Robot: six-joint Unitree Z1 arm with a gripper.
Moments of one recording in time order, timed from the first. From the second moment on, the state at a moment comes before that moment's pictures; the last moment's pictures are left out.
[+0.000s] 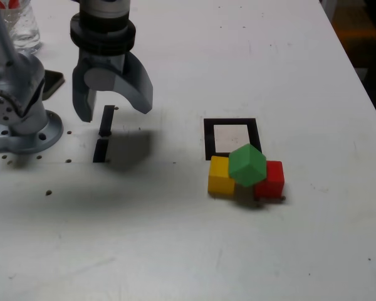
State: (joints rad) arm -0.08 1.53 -0.88 1.15 -0.03 -0.10
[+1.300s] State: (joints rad) arm -0.11 1.54 -1.30 1.46 -0.09 -0.09
